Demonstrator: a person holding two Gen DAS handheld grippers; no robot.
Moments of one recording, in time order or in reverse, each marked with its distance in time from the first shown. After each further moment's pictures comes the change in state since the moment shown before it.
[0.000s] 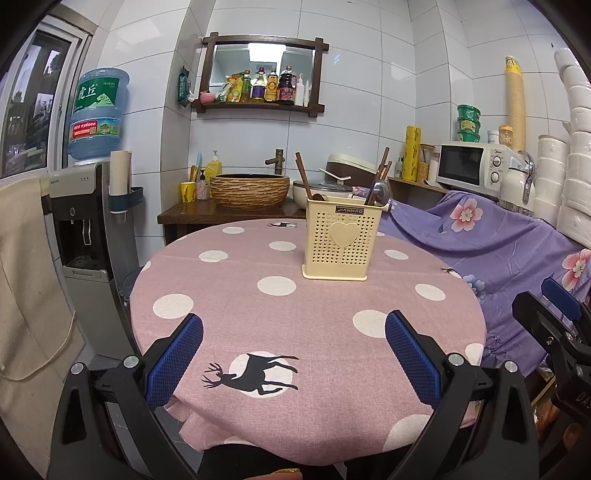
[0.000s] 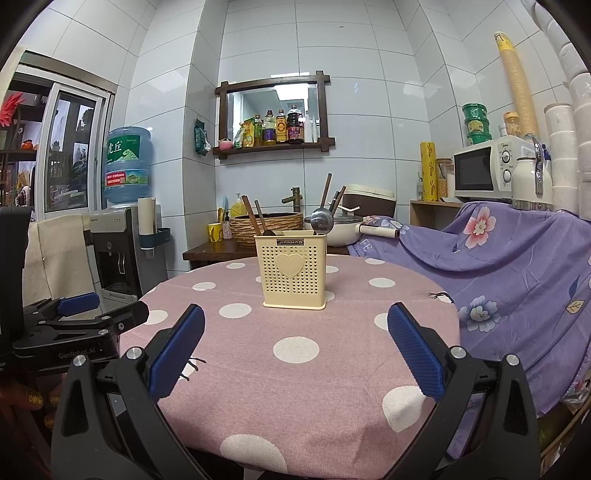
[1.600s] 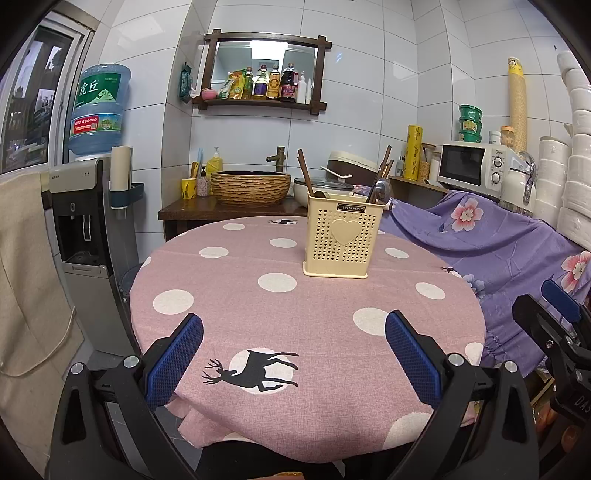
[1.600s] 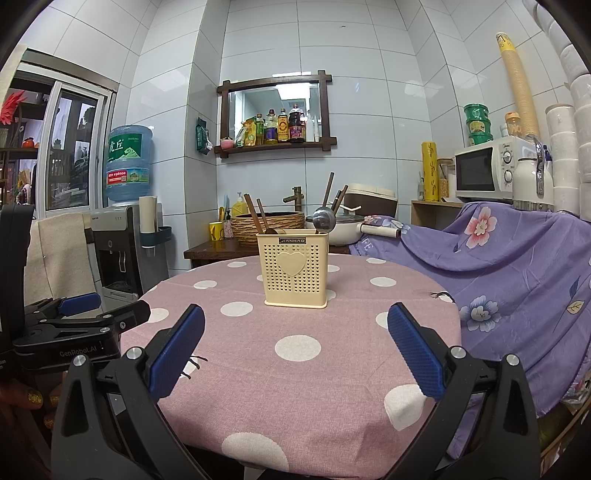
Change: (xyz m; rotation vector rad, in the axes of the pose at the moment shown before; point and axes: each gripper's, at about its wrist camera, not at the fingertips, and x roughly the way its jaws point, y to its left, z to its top) left arm 0.000 0.004 -0.003 -0.012 0.007 0.000; right arm 0.001 0.002 0.000 -0.006 0.005 0.002
